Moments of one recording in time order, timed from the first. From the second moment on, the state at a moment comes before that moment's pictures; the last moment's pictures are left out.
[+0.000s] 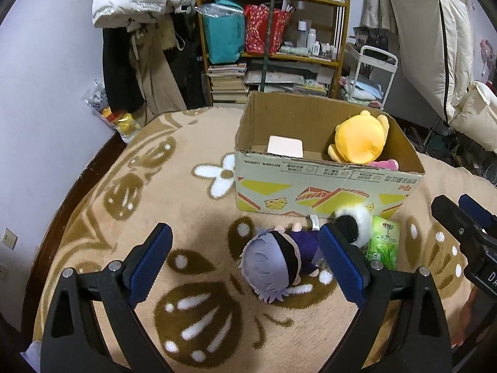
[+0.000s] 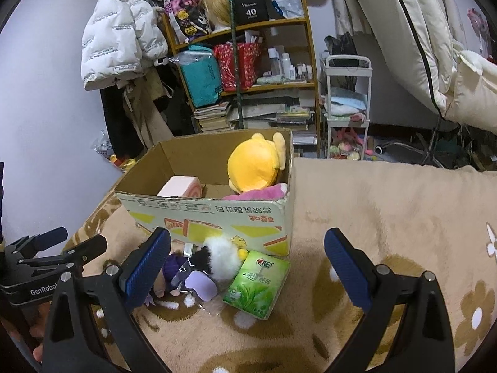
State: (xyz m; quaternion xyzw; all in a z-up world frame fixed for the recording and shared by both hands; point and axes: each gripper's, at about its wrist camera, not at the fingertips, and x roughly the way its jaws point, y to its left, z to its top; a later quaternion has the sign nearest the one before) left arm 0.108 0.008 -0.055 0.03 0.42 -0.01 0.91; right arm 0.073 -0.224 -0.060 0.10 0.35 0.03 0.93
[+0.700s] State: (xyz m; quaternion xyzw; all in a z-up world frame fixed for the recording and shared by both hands) left arm 0.146 -0.014 -0.117 0.05 0.51 -0.03 0.86; right arm 0.115 -0.227 -0.113 0.12 0.44 0.01 0.89
